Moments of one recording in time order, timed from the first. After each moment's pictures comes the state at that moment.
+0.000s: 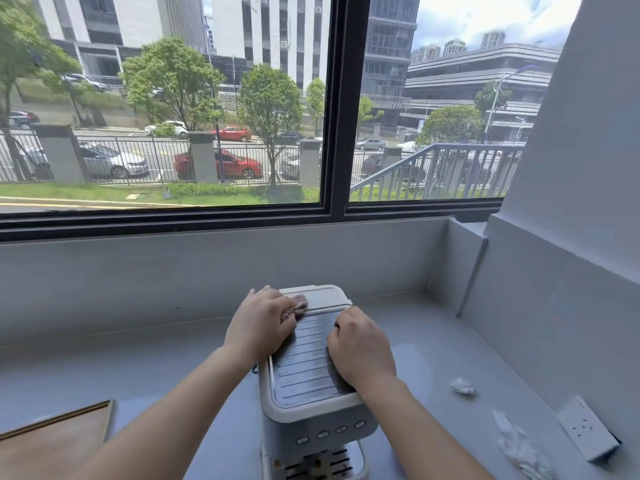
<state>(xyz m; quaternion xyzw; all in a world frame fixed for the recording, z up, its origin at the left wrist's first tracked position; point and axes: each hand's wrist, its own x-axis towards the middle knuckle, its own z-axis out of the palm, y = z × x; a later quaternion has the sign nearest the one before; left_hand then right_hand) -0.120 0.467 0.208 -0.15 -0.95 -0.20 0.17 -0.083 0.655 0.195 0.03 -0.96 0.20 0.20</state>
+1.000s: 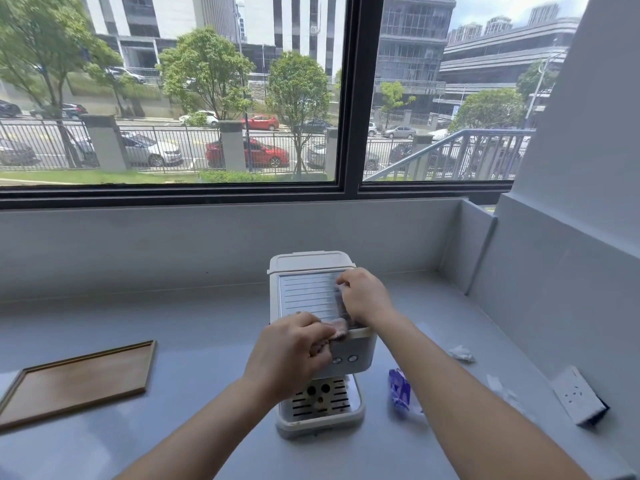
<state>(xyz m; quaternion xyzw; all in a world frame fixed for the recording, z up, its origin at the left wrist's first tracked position) 0.044 0.515 0.203 -0.22 -0.92 -0.23 0.23 -0.071 0.675 0.220 0.08 -0.96 0.27 0.08</state>
